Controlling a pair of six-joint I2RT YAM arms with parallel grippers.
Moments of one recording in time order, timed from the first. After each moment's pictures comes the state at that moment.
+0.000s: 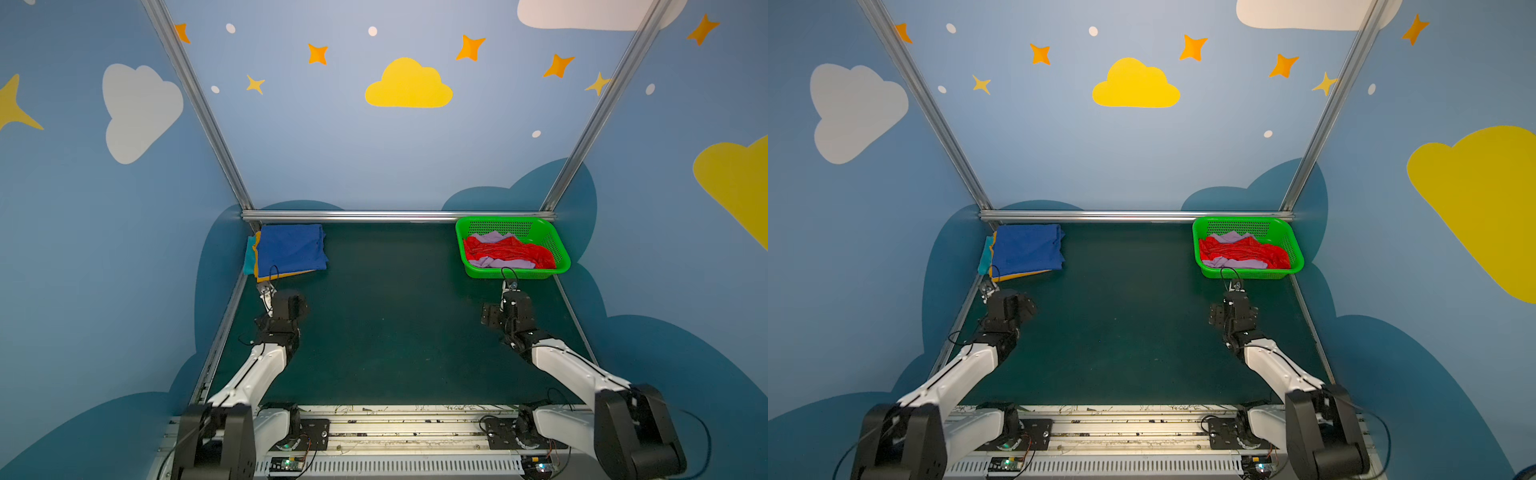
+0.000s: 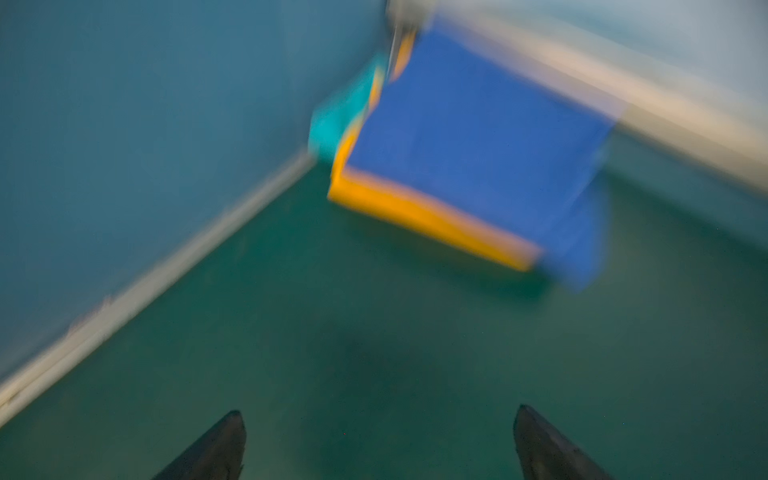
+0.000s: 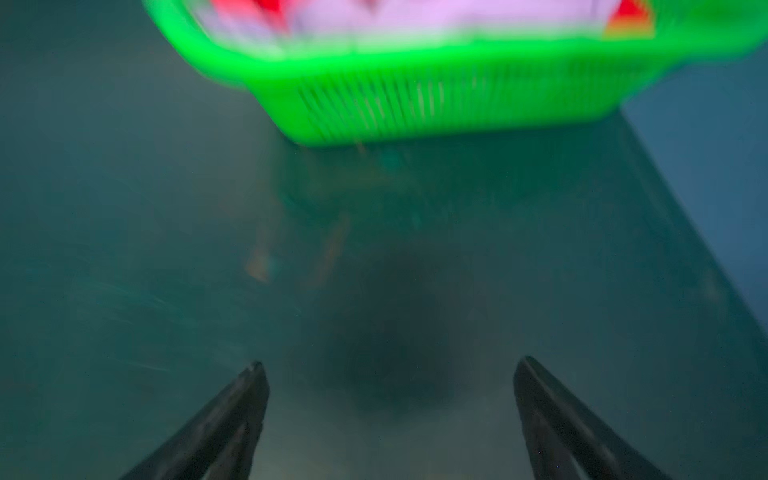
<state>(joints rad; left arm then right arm) -0.02 1.19 0.39 0.06 -0.43 -0.44 0.22 1.24 0.44 0.03 0.32 0.14</state>
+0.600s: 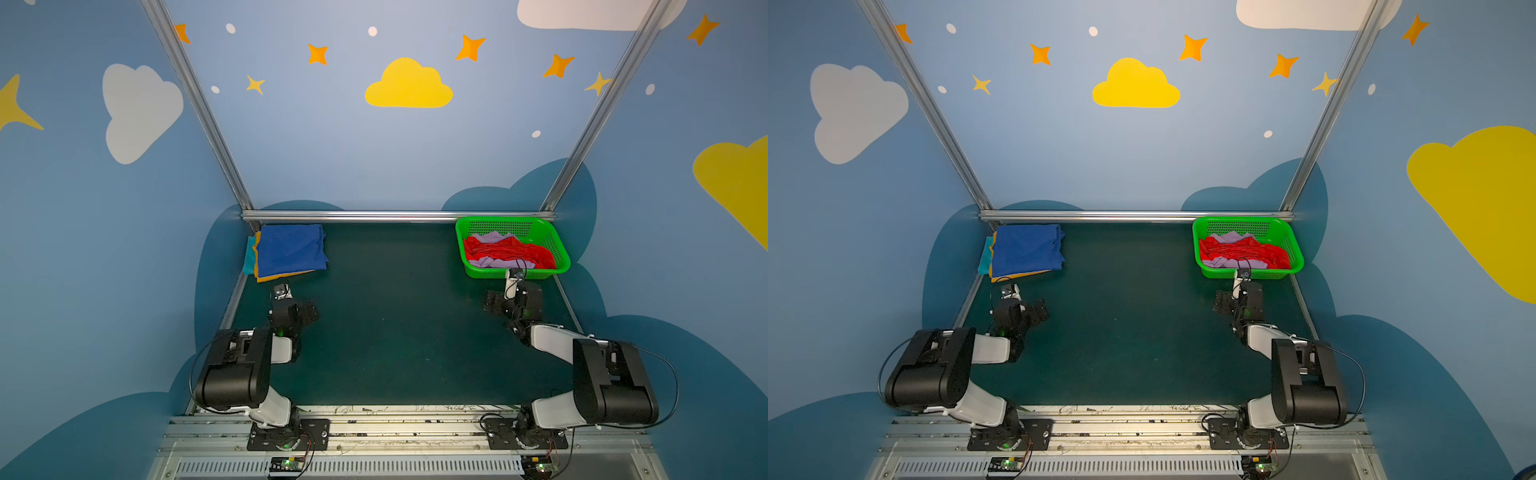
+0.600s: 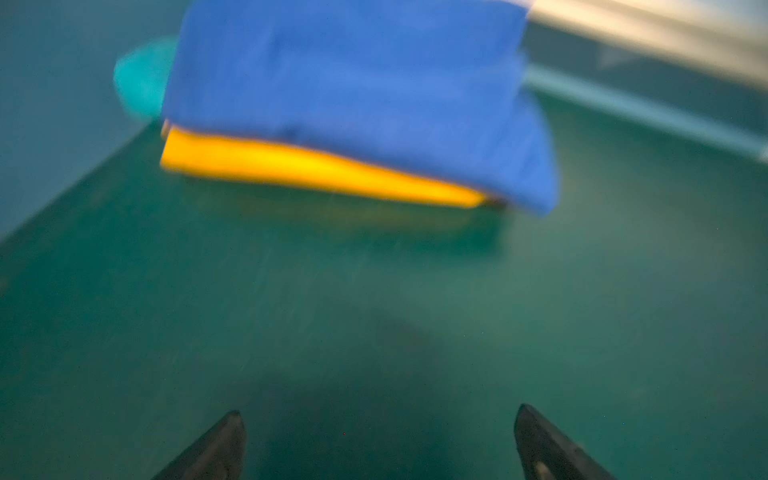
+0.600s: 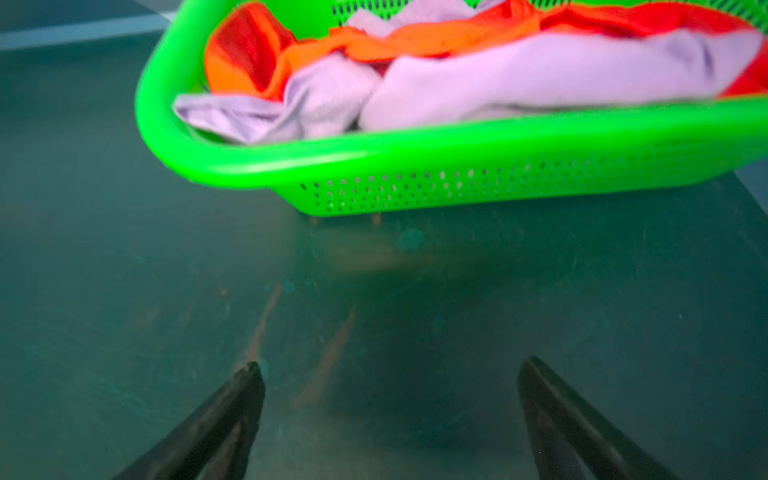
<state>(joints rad) 0.06 1.56 0.36 0.74 -0.10 -0.24 0.03 1.45 0.54 0.33 -0.03 0.06</state>
